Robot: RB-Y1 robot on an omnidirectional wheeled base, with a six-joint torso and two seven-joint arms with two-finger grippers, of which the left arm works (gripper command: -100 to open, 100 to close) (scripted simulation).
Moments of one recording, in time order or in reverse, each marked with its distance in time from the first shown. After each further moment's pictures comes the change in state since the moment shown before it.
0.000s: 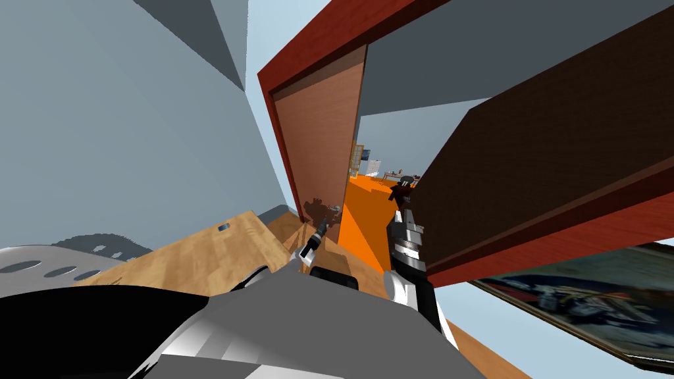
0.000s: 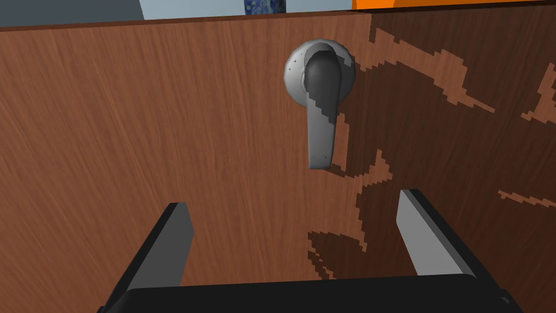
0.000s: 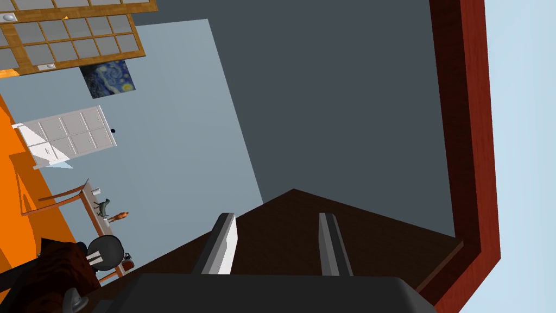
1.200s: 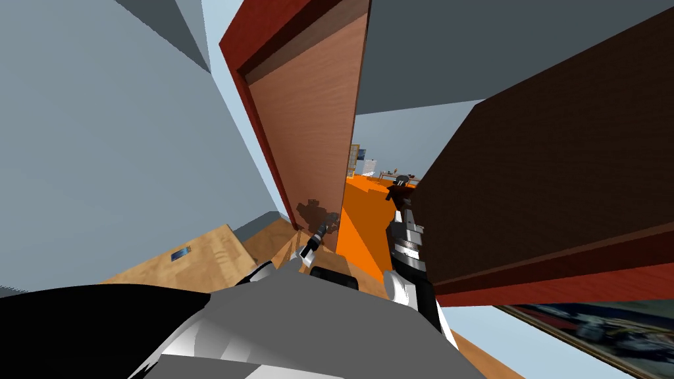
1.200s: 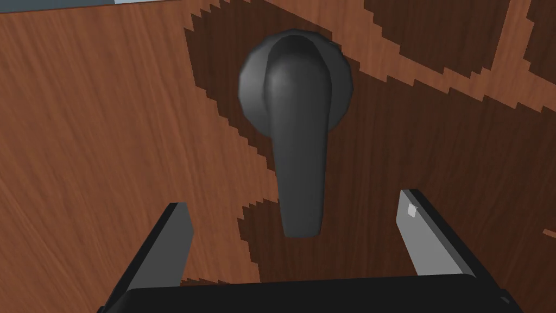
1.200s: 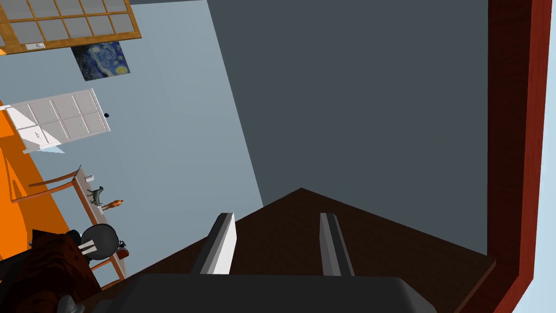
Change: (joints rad) arm -0.051 -0.007 -0.007 0.123 0.009 -0.026 -0.006
